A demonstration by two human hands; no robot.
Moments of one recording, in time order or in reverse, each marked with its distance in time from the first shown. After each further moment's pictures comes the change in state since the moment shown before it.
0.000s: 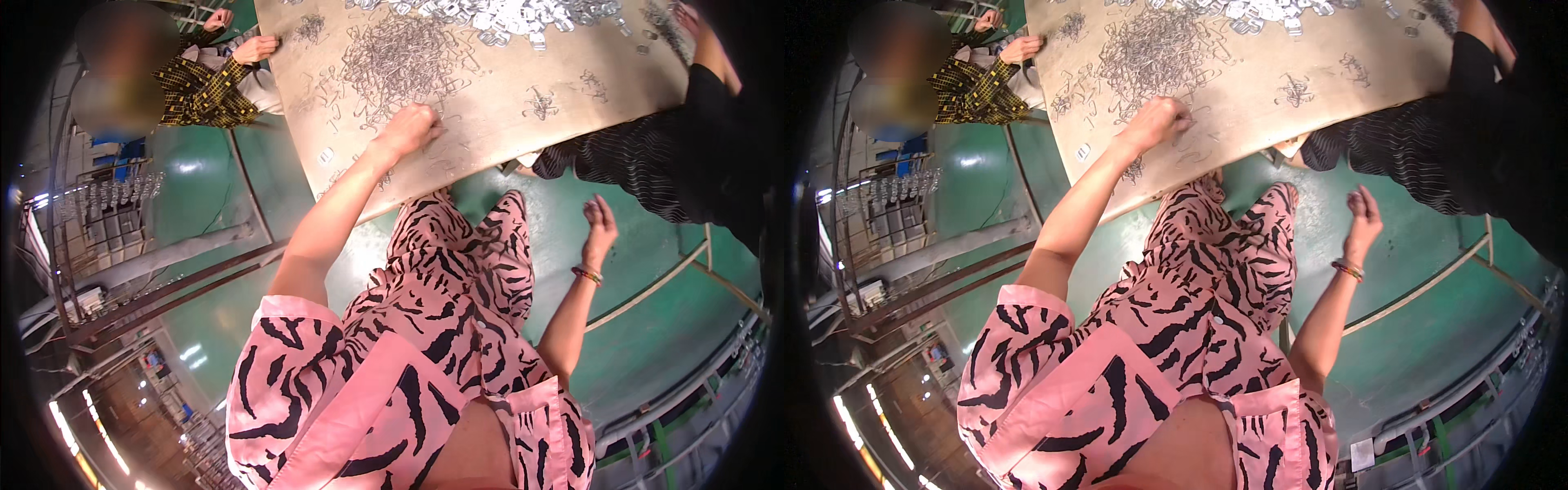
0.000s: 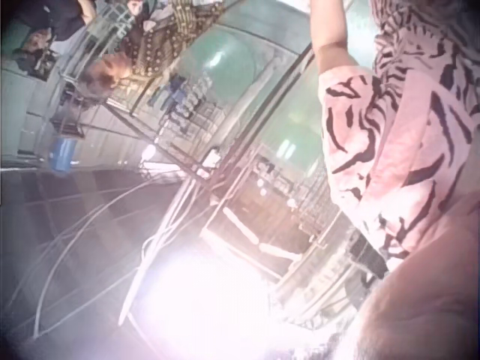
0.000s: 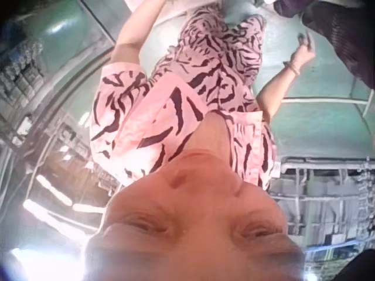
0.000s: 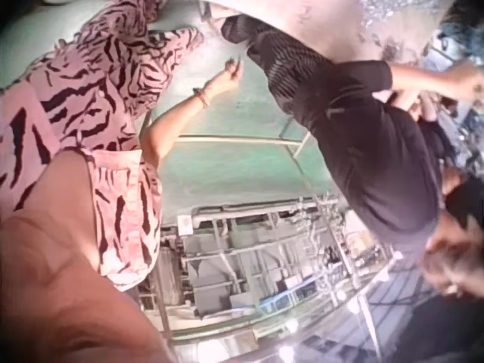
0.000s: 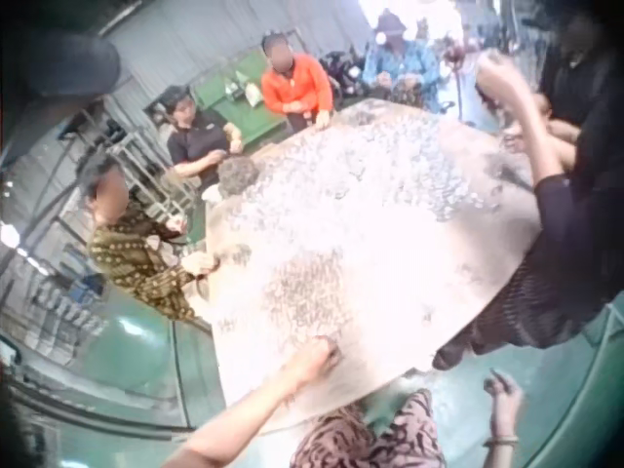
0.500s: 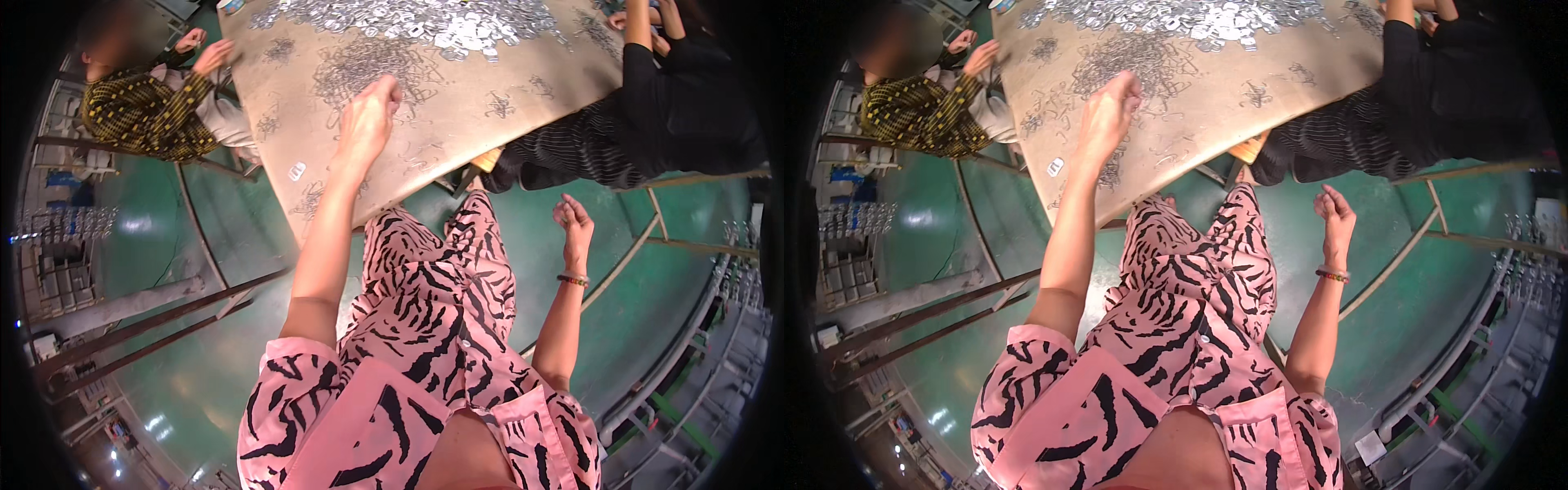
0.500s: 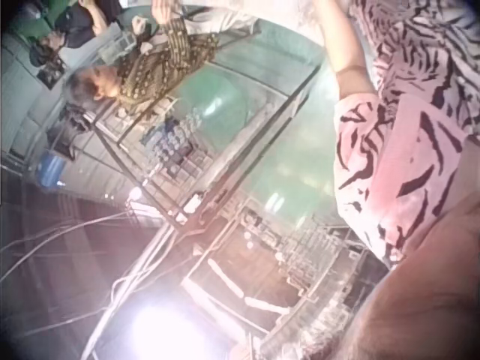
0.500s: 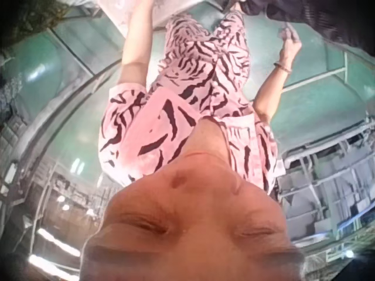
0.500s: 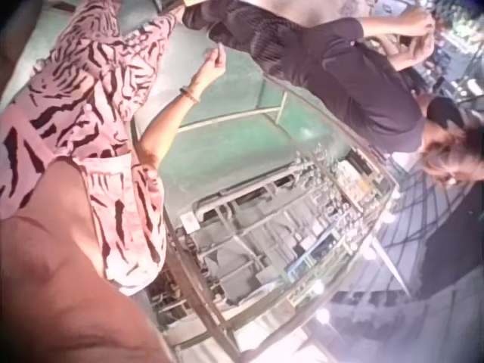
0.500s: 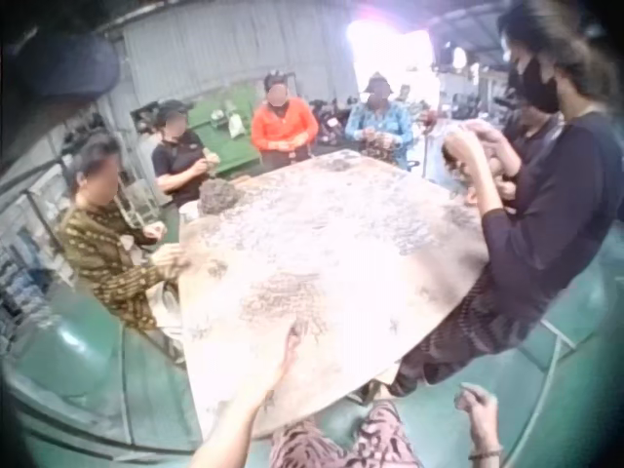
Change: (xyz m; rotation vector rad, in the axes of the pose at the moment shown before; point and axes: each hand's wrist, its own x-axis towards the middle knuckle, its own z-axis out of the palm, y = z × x) left_hand -0.050 0.042 -0.047 -0.182 0.643 -0.095; right_hand -0.059 -0.044 -0.005 -0.013 -0.048 -0.016
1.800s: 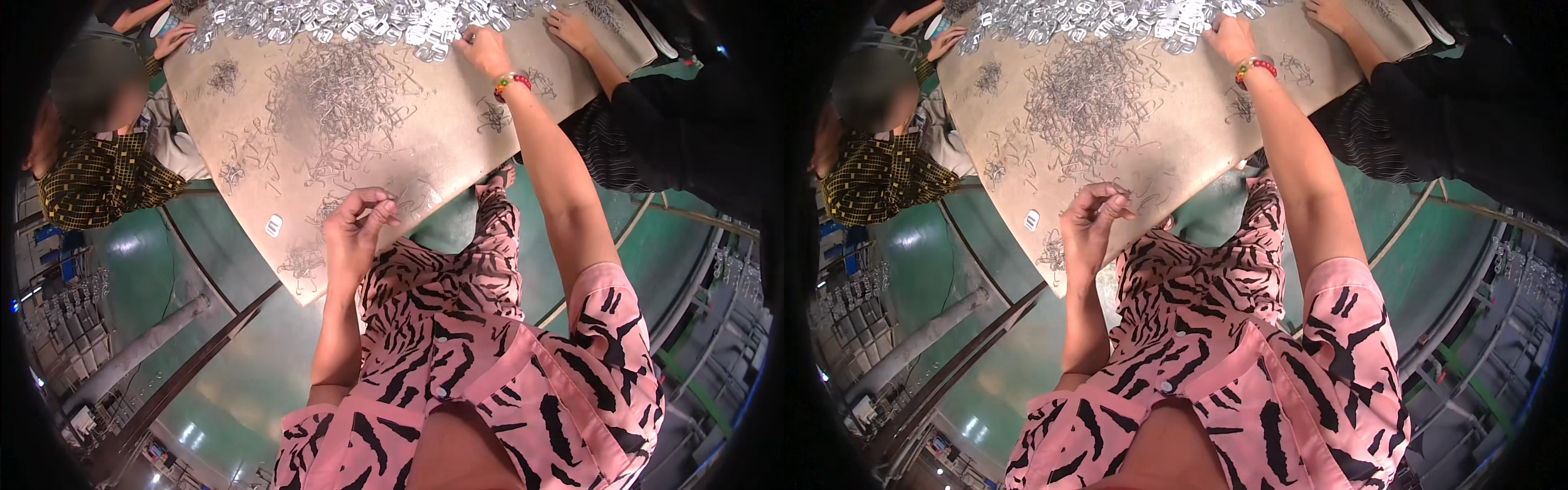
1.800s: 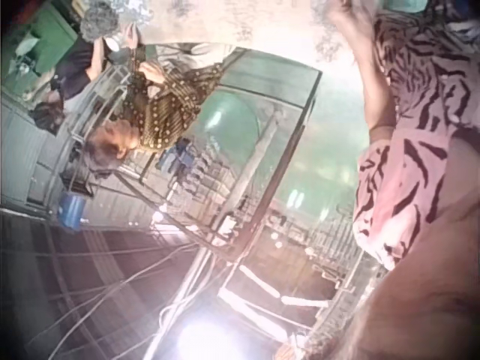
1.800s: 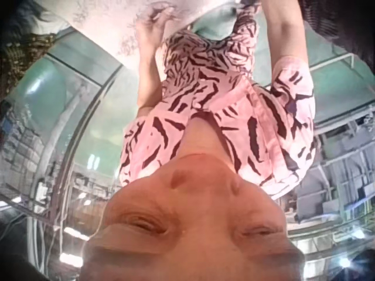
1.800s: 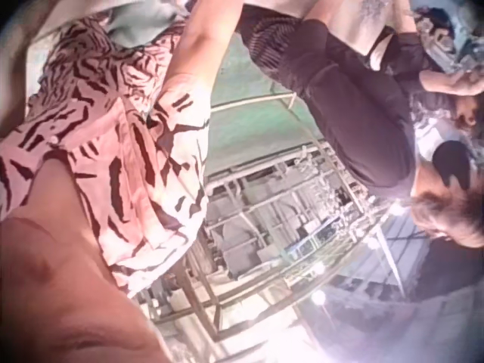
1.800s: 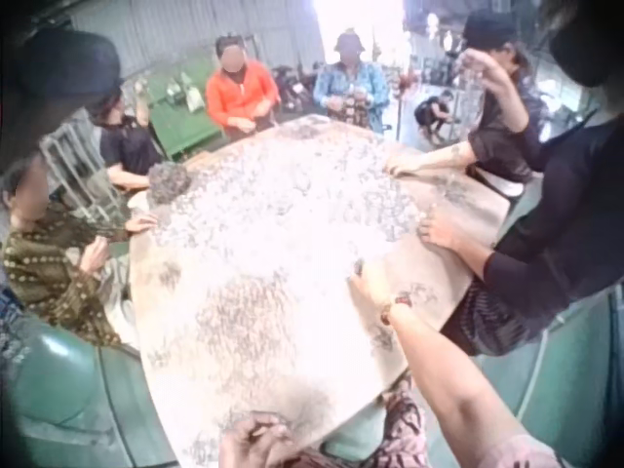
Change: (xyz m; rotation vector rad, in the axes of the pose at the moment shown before) left_hand -0.046 -0.002 0.019 -0.885 -0.130 -0.557; right_hand 0.274 -0.073 0.267 -1.008 -0.172 -0.505
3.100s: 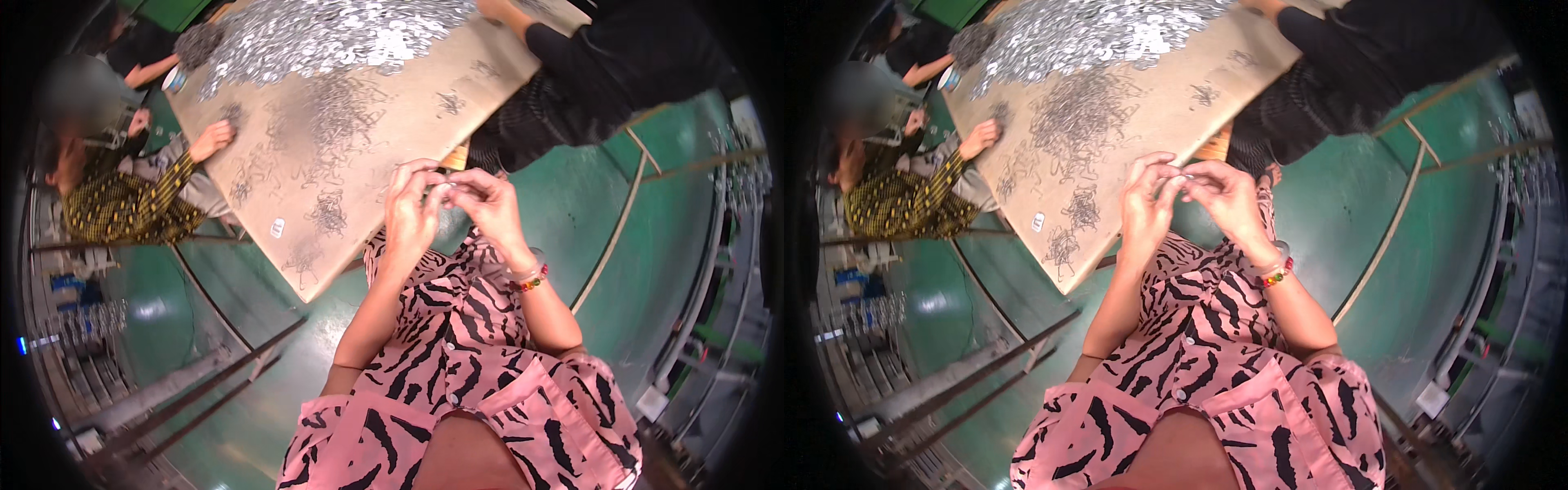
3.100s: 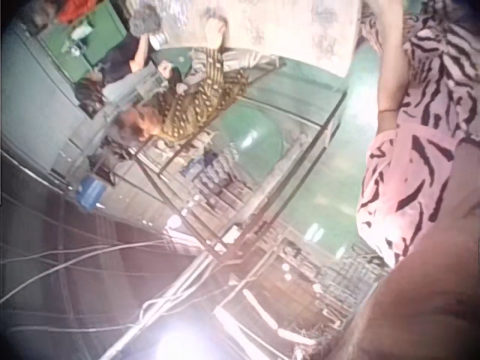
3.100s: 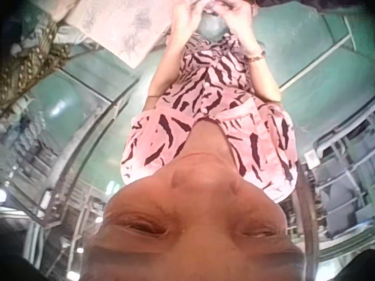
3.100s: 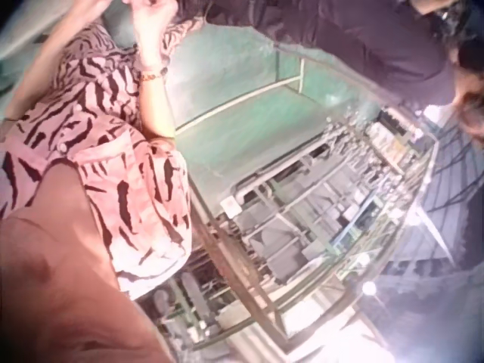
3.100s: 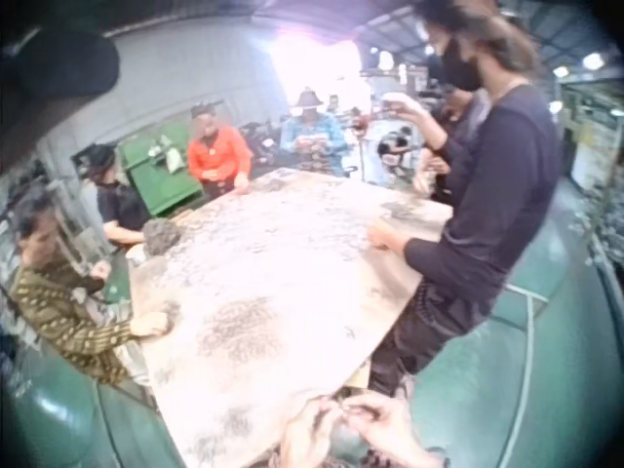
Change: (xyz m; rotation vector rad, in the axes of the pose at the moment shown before) left_hand -0.045 -0.018 0.078 0.434 -0.084 0.614; right_hand -0.348 -0.074 -0.093 1.358 -0.043 0.127
